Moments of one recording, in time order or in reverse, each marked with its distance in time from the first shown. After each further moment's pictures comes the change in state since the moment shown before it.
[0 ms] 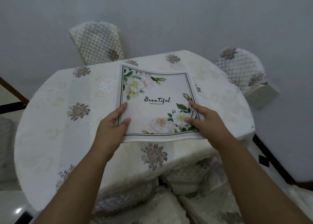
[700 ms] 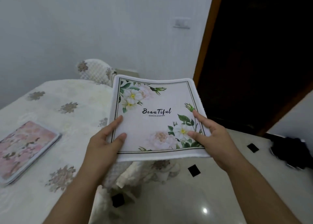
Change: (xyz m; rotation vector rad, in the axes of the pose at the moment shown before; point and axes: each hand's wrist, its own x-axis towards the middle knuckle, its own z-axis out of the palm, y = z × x) left_hand -0.271 0.108 0.196 0.014 -0.855 0.258; right_hand -0.504 0.025 -0.162 0.176 0.851 0.145
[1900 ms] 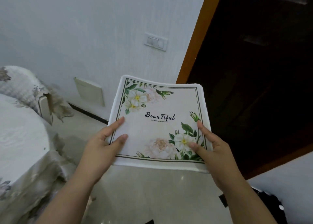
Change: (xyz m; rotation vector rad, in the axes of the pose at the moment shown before) left_hand 0.363 0.019 0.340 -0.137 0.006 -0.040; right_hand 0.395 0.037 -0.254 -0.106 0.088 0.097
